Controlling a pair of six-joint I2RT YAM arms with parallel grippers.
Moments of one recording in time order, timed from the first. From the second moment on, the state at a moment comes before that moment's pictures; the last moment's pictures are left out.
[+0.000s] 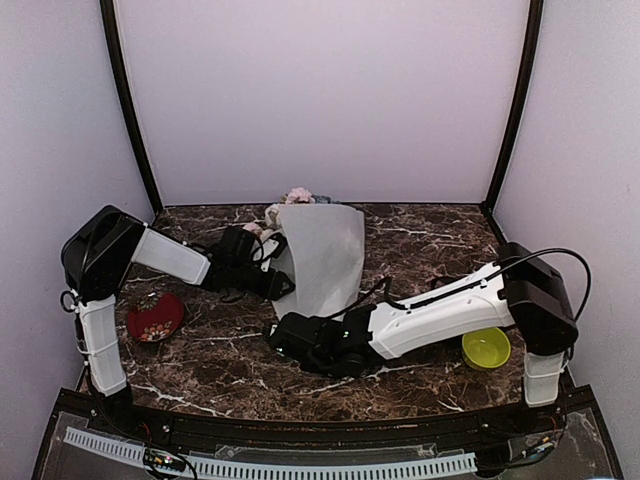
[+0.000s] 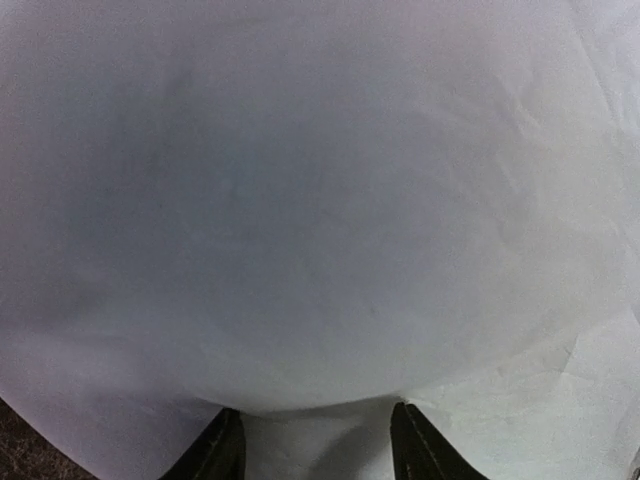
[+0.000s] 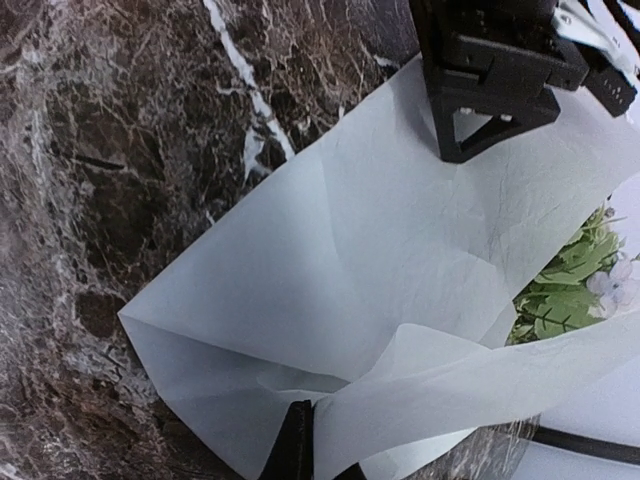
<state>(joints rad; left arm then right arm) -0.56 1.97 1.03 0.18 0.28 -0.11 1.36 2.00 1.33 -0.43 0.66 -0.22</state>
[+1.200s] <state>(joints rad) -0.35 1.35 0.92 -0.05 0.31 -0.29 1.35 2.13 1.35 -0.27 0.58 -0.36</state>
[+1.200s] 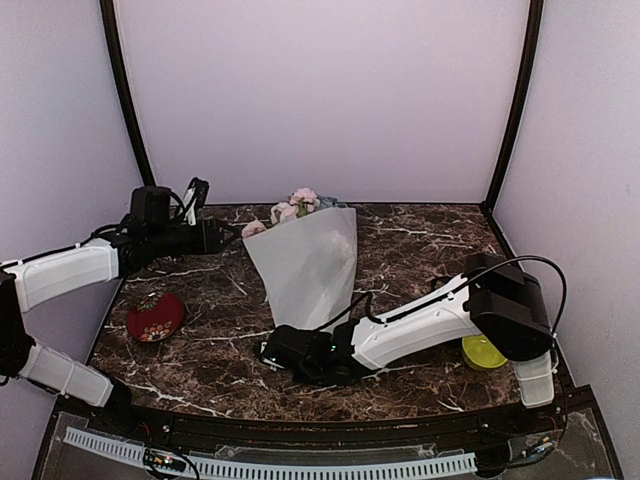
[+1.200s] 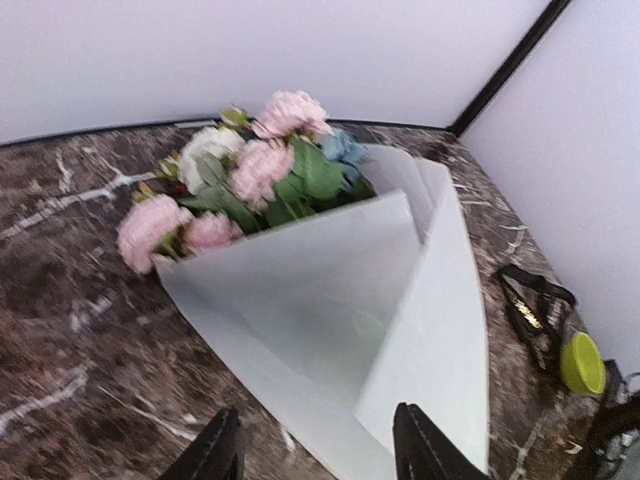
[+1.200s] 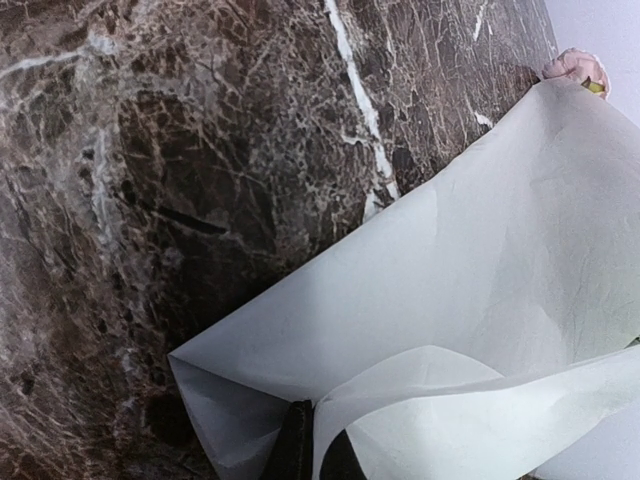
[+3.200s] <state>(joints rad) -0.45 1.80 0.69 0.36 0.42 -0.45 1.34 1.80 1.19 -0.40 0.28 -0.33</state>
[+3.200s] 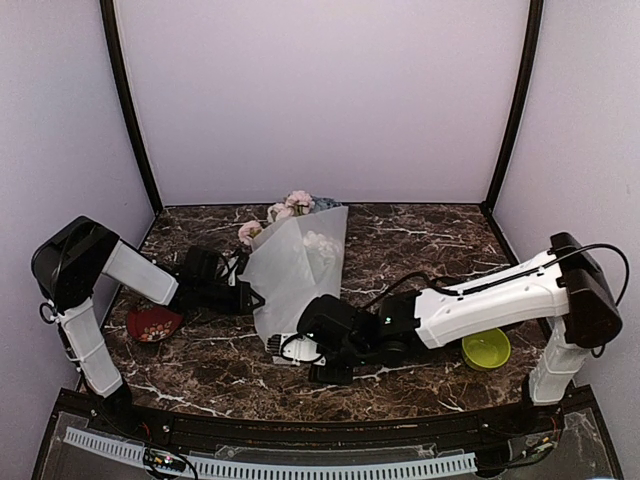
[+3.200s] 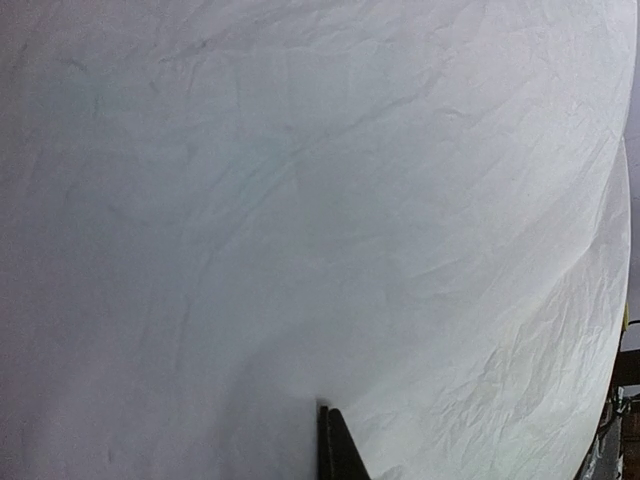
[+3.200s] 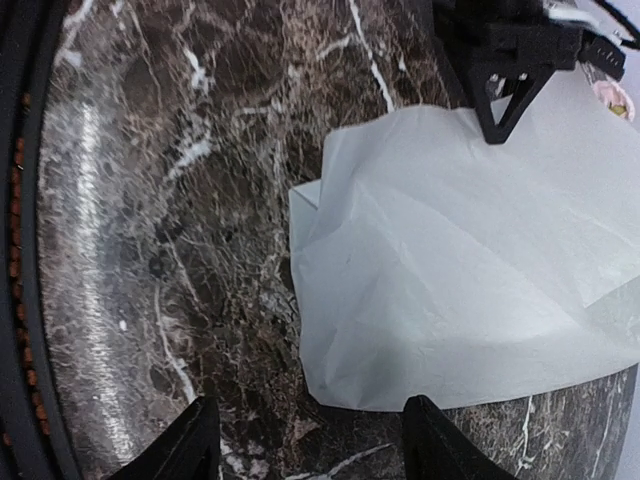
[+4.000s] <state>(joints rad) -0.44 1.81 0.70 0.36 0.41 -0.42 1.23 2.11 1.42 -0.28 0.04 -0.13</state>
